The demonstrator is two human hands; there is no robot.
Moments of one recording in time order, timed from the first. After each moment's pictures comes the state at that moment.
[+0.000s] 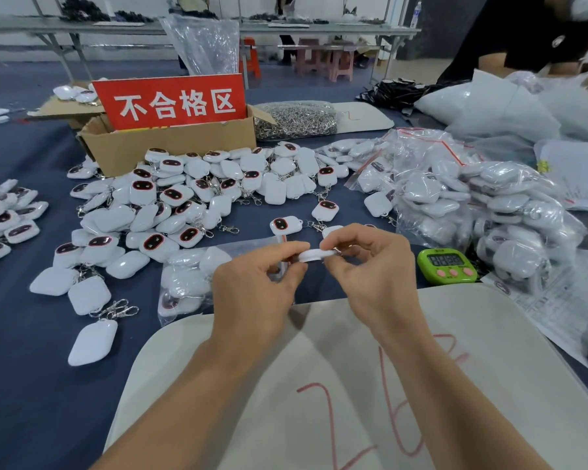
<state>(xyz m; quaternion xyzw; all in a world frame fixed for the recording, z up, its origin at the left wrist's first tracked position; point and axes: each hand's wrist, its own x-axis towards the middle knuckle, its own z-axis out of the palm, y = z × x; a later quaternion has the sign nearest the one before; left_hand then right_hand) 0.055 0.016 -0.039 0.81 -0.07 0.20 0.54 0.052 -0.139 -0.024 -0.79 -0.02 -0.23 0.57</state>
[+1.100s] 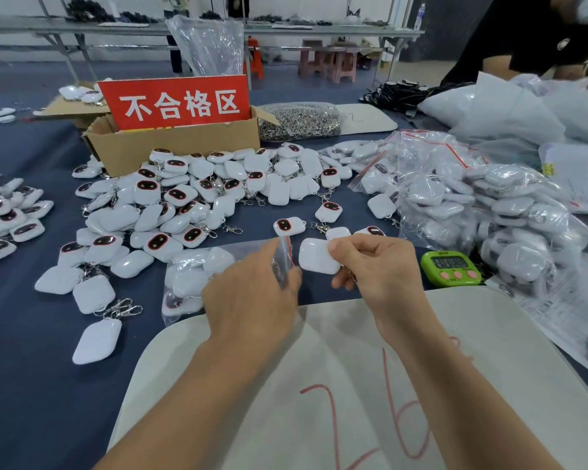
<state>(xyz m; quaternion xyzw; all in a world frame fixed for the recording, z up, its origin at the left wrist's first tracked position) 0.054 0.017 -0.032 0.96 0.02 0.16 0.22 0.053 -0.142 -0.018 -0.73 0.06 -0.10 0.68</state>
